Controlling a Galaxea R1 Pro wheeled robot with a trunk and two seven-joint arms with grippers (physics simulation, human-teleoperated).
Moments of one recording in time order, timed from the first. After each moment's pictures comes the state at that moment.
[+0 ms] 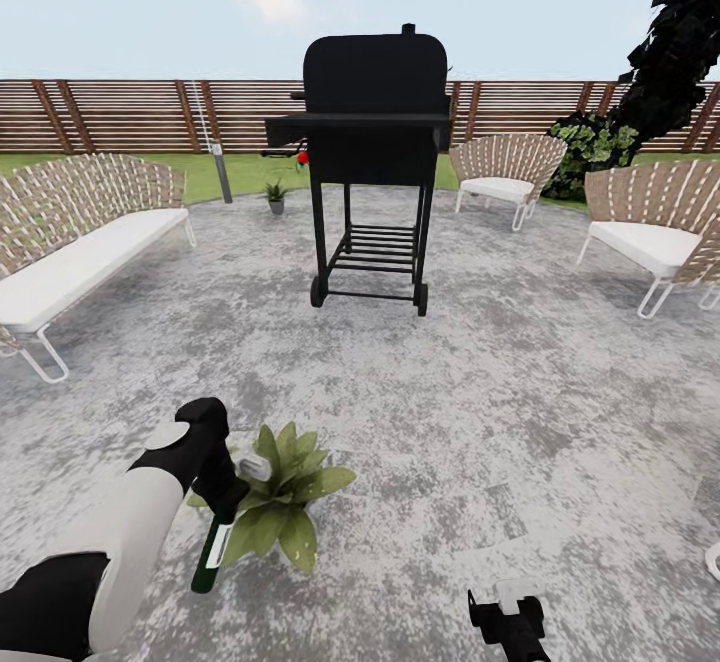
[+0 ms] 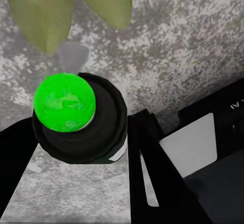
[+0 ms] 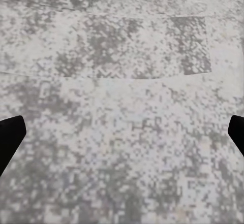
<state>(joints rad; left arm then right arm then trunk) -0.92 0.03 0.07 -0.57 -1.46 1.00 -1.50 -0.41 -0.03 0.15 -0.22 0.01 -0.35 -0.16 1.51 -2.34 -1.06</state>
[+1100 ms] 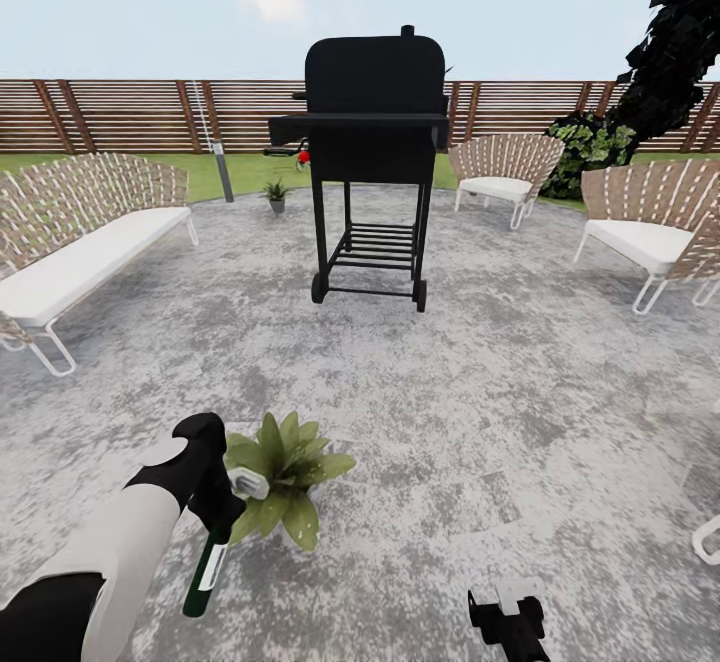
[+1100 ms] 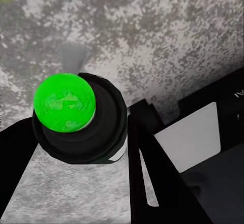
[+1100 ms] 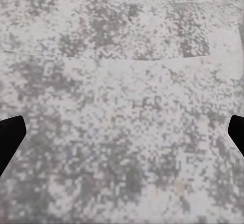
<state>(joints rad) -0.87 0.04 0.07 -0.58 -1.46 0.99 -1.50 -0.41 -0.03 0.15 -0.22 0.01 -0.35 -0.16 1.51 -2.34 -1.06</state>
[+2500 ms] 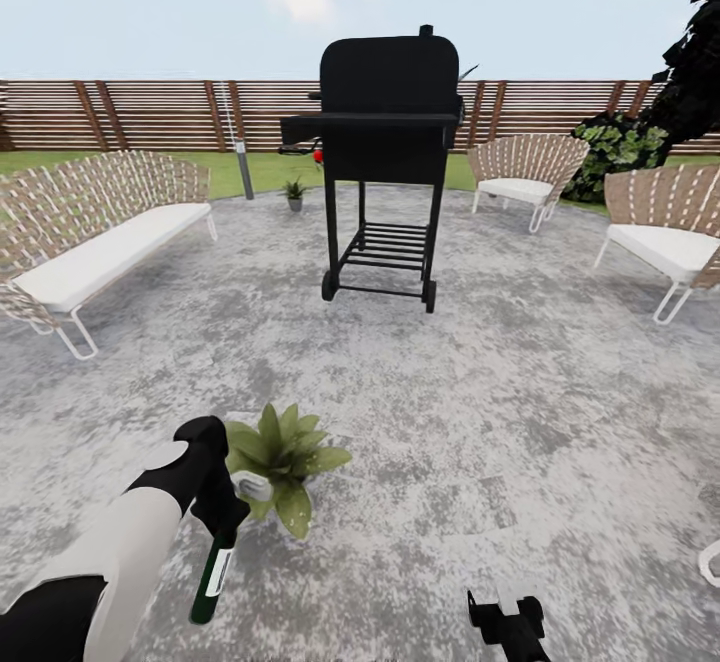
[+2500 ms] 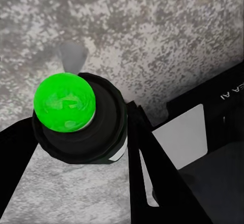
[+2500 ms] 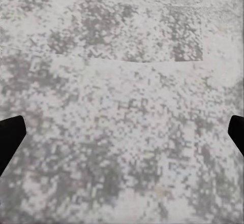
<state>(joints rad) -0.86 0.03 0.09 -0.58 -1.44 1.00 -1.51 -0.41 -0.03 0.15 -0.22 0.01 -0.35 -0.16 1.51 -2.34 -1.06</state>
